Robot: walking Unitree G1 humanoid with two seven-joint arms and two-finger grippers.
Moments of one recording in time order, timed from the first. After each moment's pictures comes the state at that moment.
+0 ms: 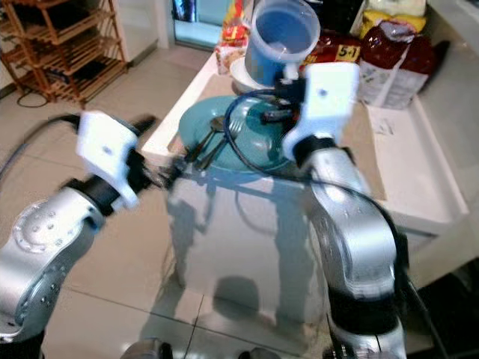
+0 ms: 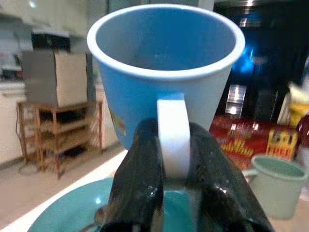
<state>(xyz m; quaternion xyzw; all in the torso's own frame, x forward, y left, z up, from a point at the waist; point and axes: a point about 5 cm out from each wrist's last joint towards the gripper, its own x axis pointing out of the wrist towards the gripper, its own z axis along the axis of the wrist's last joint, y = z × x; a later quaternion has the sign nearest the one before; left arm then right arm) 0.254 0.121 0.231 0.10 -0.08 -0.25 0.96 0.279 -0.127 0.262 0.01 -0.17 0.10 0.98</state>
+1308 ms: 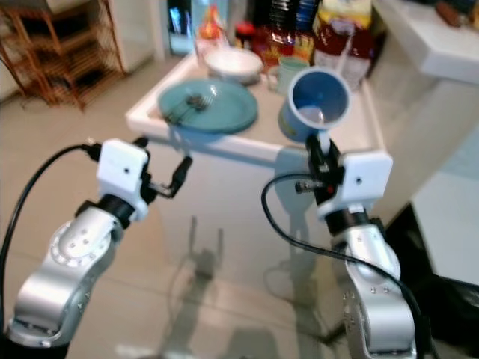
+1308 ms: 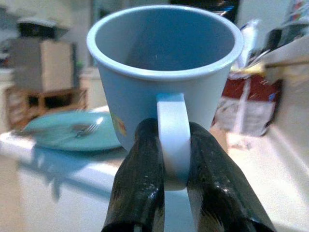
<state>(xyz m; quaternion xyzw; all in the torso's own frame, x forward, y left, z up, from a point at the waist) 0.264 0.130 0.175 0.12 -0.02 -0.15 0.98 0.245 -0.164 0.183 0.00 -0.13 0.09 0.99</state>
